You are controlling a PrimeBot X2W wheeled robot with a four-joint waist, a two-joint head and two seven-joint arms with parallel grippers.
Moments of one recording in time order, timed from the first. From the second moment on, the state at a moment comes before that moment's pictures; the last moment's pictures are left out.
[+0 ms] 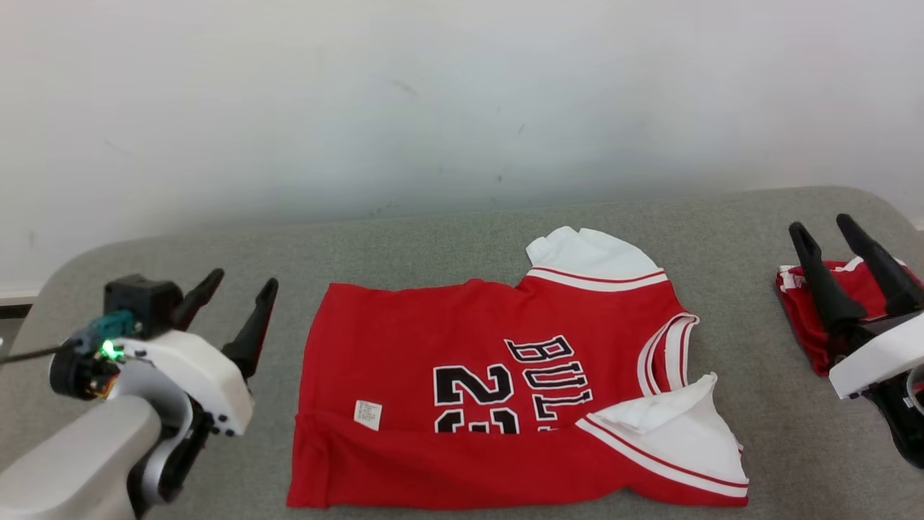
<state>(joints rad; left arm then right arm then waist) -0.76 0.74 -1.06 0.35 -1.04 0.20 -0.22 -0.67 -0.61 0.77 0.46 1.14 0.13 -0.26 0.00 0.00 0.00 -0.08</state>
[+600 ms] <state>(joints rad) -0.08 0.51 -0.45 0.00 -0.62 0.36 -0.26 -0.03 -0.20 0.09 0.12 0.51 0.13 -0.26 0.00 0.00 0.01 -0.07</state>
